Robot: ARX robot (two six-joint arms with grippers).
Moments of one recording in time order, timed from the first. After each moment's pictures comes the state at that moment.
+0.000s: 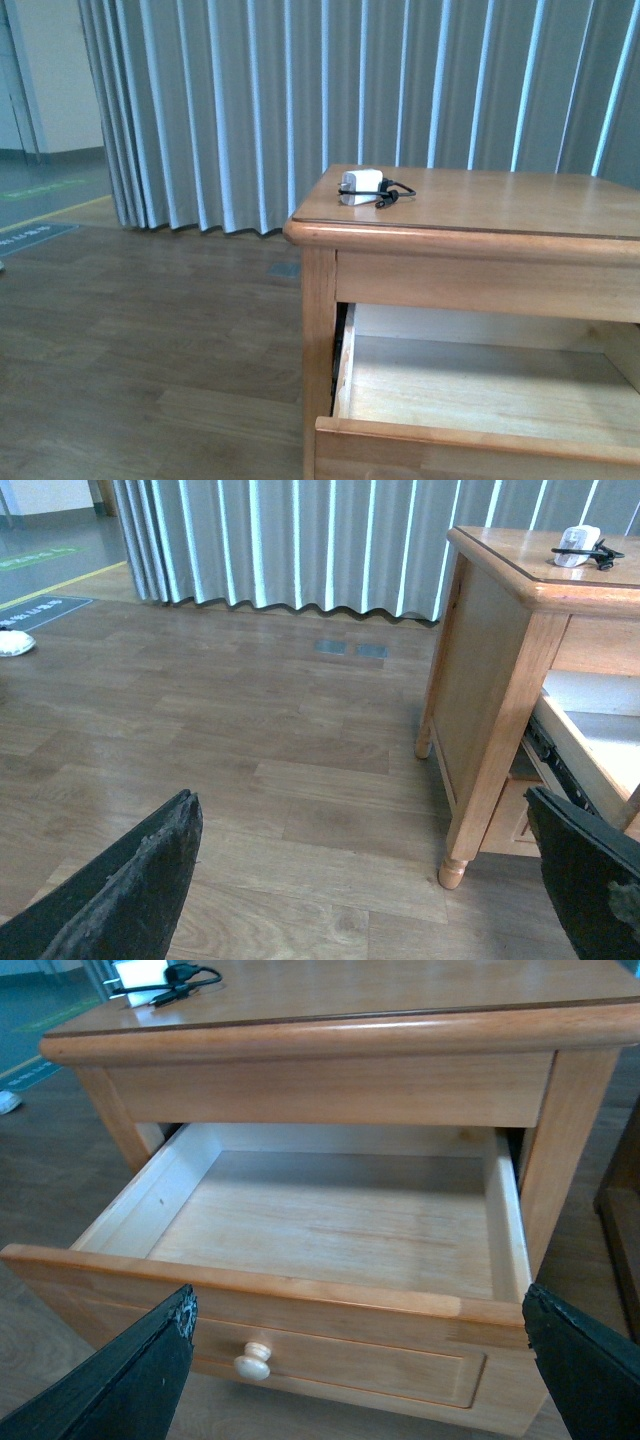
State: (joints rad) left arm 0.00 0.00 0.01 0.00 0.00 0.00; right arm -0.36 0.62 0.17 0.25 -0.52 0.02
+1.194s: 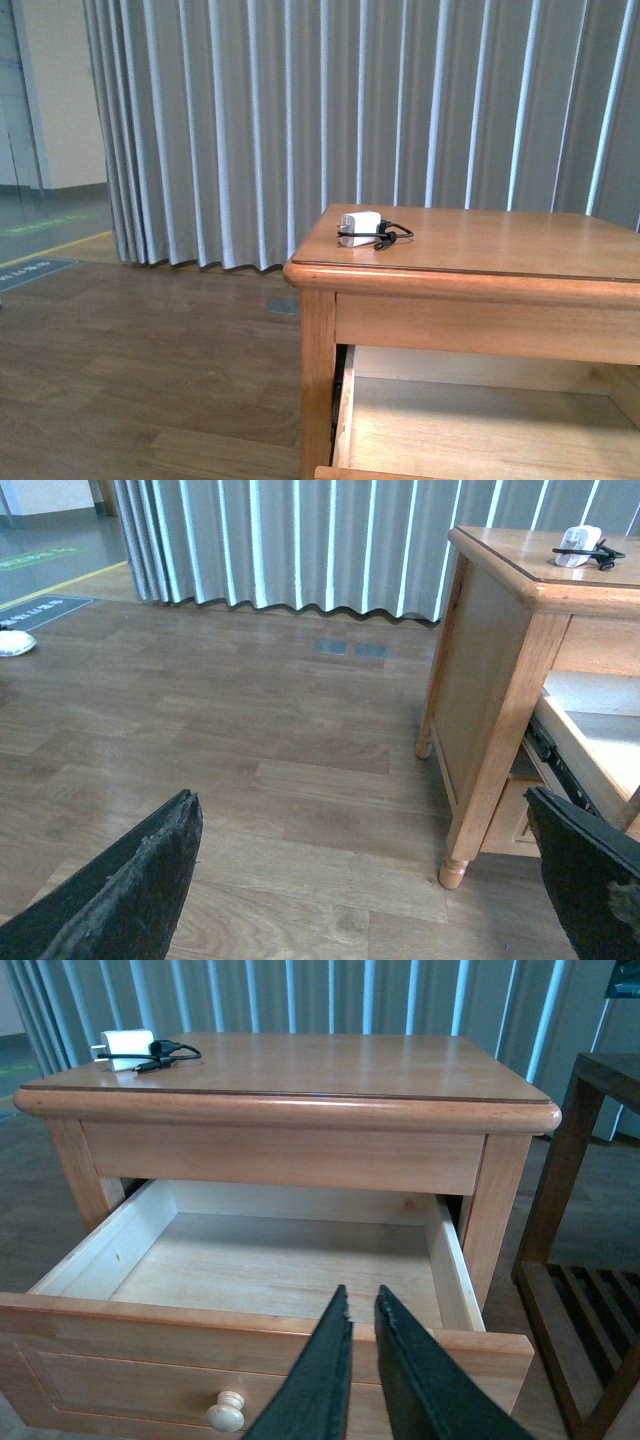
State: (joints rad) left arm 0.00 0.00 0.01 0.00 0.00 0.00; right arm 0.00 0.21 0.00 0.22 0.00 0.00
